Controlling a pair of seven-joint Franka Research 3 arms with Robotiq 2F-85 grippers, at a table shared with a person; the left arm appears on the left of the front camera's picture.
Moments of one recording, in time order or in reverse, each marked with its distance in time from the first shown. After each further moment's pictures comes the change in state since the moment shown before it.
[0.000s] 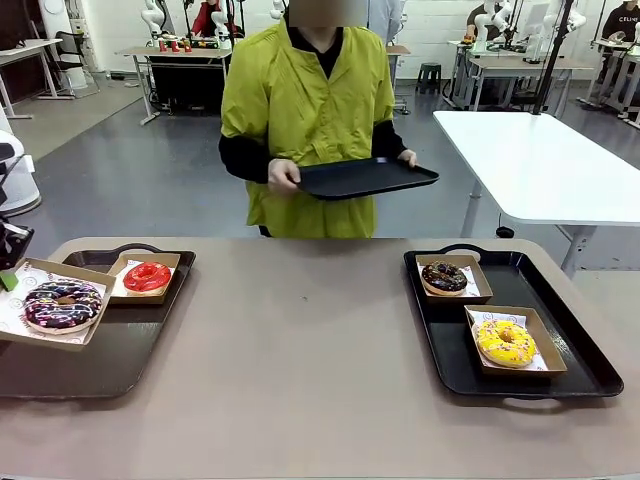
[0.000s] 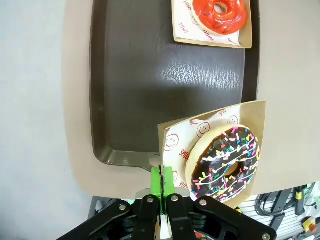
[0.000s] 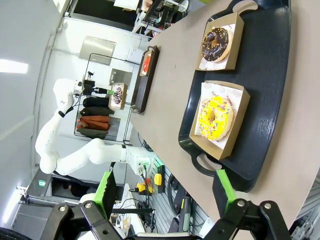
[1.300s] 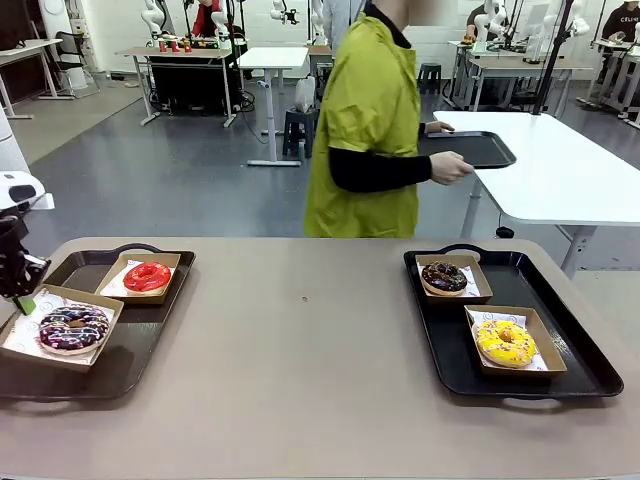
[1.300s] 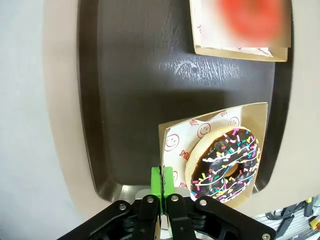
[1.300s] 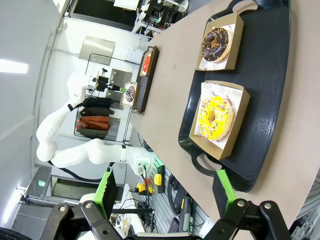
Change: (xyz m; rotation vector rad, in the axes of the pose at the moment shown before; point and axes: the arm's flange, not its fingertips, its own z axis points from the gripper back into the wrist) left arm 0.040 0.021 -0.083 -0.018 0.063 -0.041; right arm 0.000 0.000 0.001 -0.001 -0.001 0.000
